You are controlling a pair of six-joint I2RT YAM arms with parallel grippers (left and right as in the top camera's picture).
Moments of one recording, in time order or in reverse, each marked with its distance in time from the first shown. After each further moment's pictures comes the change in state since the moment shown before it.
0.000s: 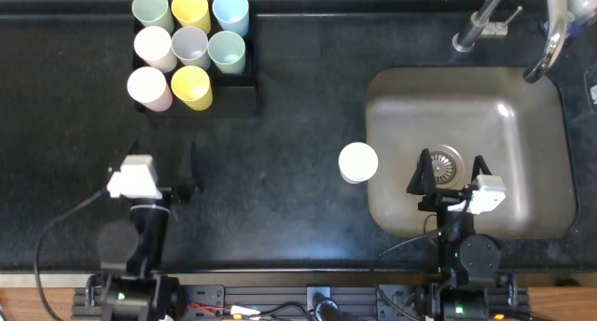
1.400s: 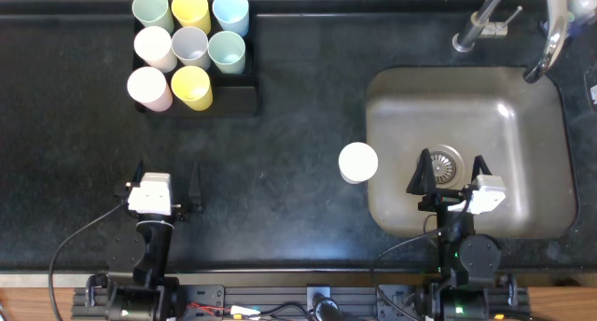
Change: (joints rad) left arm 0.017 -0.223 -0.070 -0.298 0.008 0.127; right arm 0.000 0.000 0.000 0.000 0.000 0.000
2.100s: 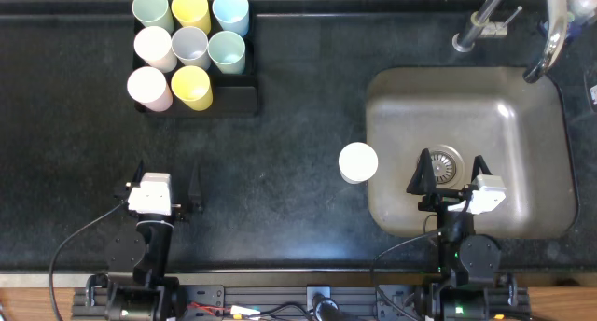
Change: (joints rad) left arm 0.000 0.000 0.000 0.000 0.000 0.000; right arm 0.000 0.000 0.000 0.000 -0.002 0.001
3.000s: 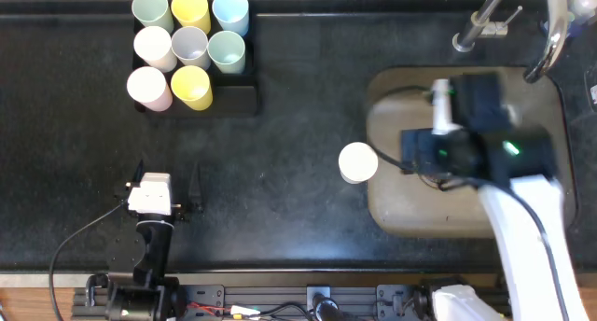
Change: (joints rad) left arm 0.000 0.000 -0.003 0.007 0.000 0.000; right arm 0.206 1.284 1.318 -1.318 0.040 -0.191
